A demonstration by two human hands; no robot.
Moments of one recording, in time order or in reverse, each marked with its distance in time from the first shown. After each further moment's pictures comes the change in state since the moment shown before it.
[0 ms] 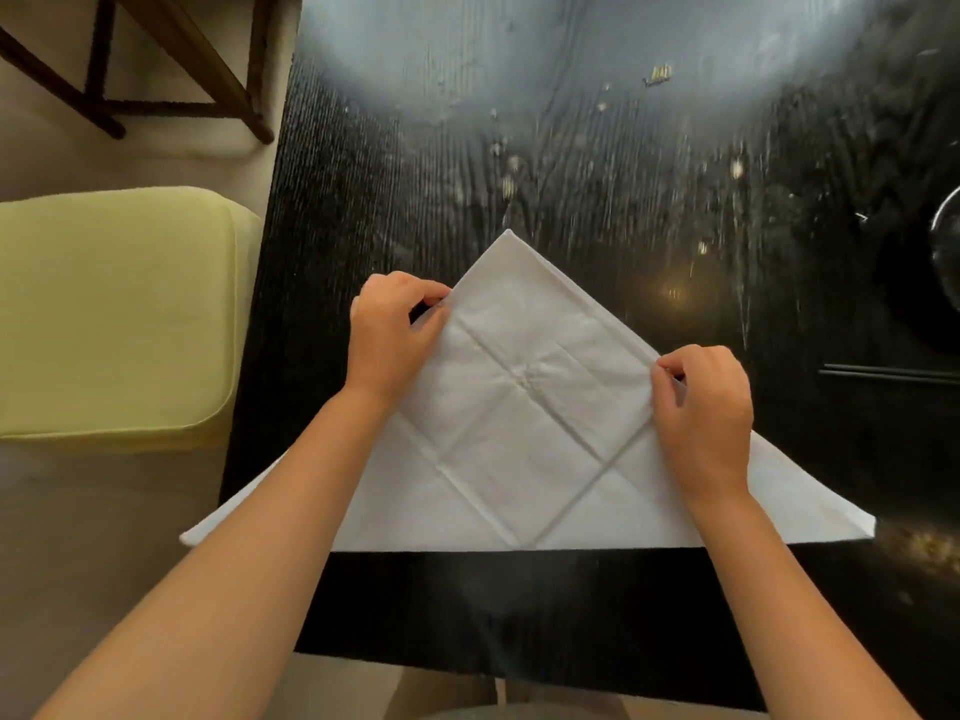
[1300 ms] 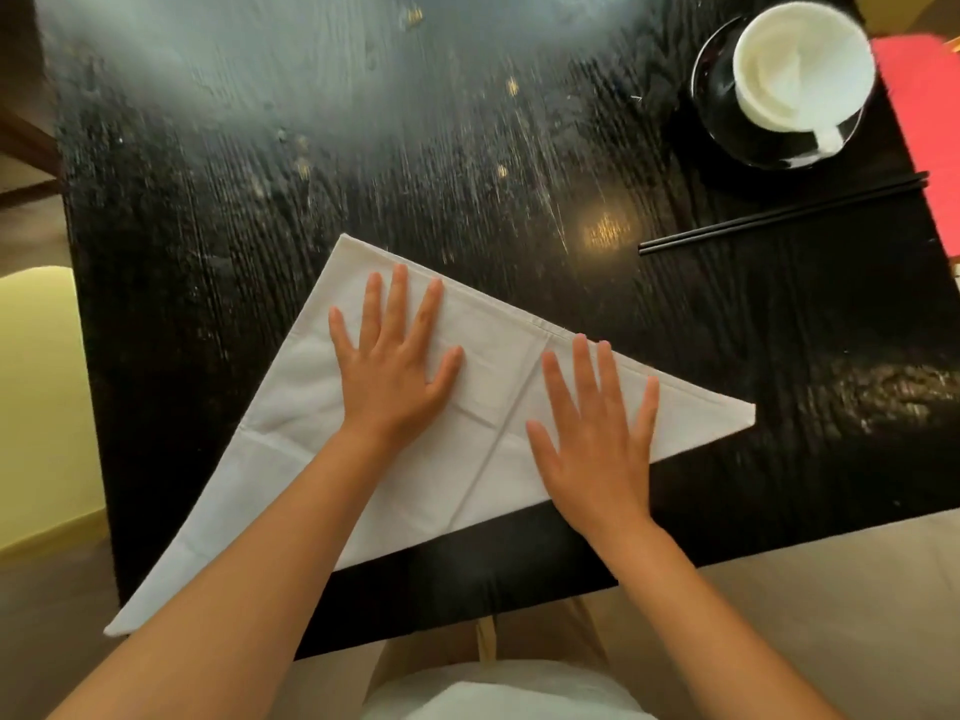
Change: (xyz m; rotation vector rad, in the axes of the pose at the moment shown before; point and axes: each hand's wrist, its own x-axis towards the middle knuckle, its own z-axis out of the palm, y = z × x) left_hand -0.061 0.063 0.093 0.505 -0.289 0.304; right_hand -0.114 0.033 -0.023 -0.434 -0.243 0.047
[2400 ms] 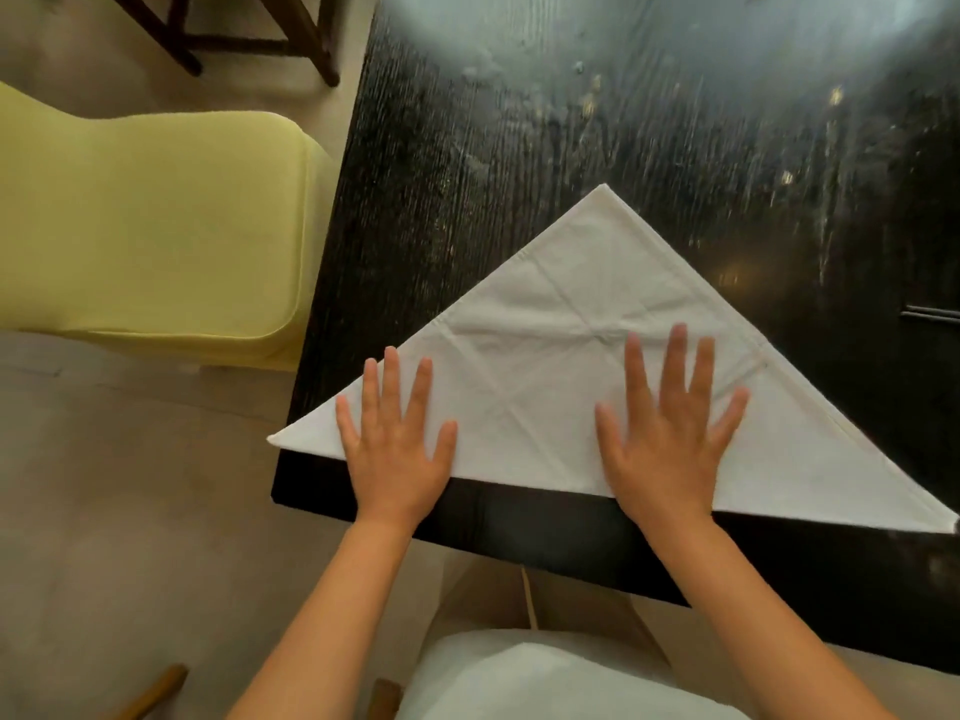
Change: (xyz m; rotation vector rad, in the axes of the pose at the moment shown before) left_hand -0.185 -0.083 0.015 -0.048 0.010 -0.558; right_hand 0.006 -0.083 0.001 0.030 -0.002 -0.220
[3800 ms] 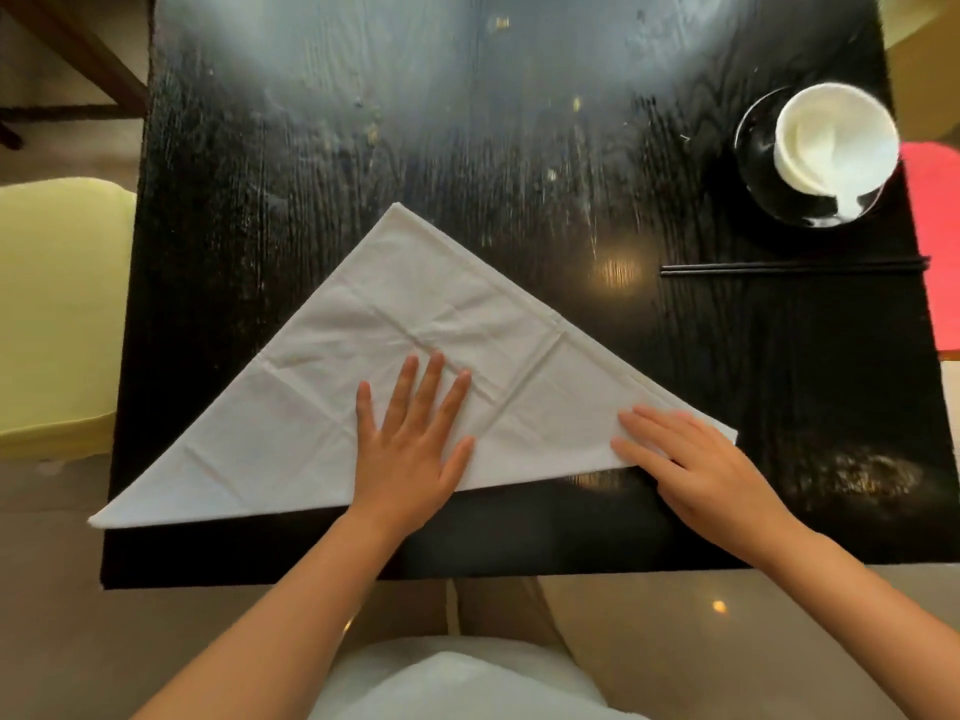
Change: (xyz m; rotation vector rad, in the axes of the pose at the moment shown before) left_hand 0.006 0.131 0.017 0.114 -0.068 0.532; right_hand -0.058 0.201 -0.042 0.026 -0.039 -0.541
